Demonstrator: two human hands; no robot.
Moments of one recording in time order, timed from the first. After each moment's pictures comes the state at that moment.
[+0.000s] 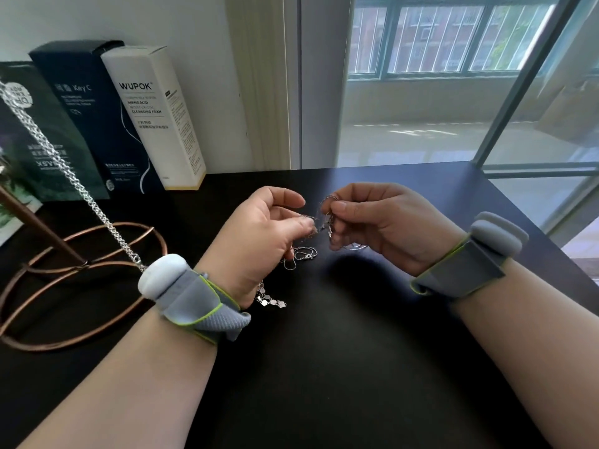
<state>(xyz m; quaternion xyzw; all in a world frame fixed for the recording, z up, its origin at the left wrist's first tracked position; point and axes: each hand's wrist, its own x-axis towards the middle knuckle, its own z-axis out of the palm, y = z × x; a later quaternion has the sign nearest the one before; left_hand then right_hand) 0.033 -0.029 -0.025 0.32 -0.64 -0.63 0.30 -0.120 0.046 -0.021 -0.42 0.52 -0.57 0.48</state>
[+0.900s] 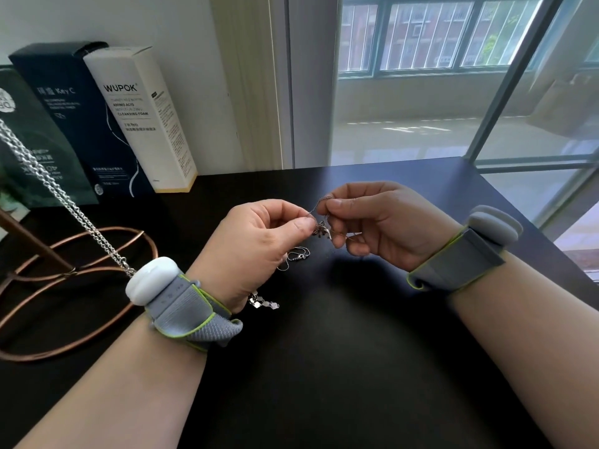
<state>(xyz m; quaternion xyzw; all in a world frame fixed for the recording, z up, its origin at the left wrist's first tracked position) 0.035 -0.024 -0.025 0.31 -0.69 -0.59 0.29 -0.128 0.048 -0.020 -0.39 0.54 -0.54 0.51</state>
